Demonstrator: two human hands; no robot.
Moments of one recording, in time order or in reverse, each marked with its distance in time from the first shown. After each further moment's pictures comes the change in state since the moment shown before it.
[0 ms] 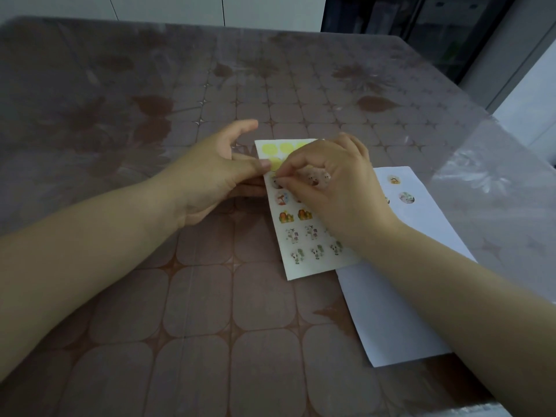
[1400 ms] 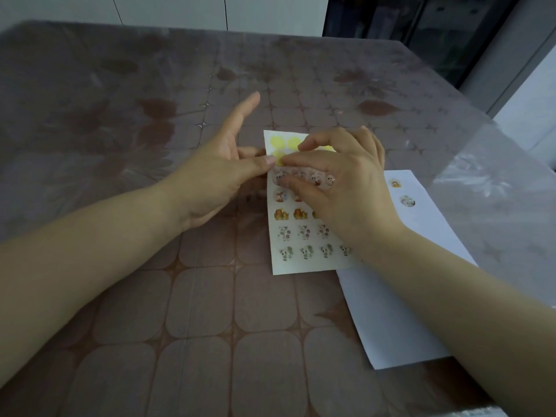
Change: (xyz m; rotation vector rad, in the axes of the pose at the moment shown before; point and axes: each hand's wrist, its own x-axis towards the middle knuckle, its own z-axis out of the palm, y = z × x) left_hand 0.000 -0.001 -0.001 -0.053 -0.126 0.157; right_hand 0.000 0.001 0.002 -0.153 0.109 -0.017
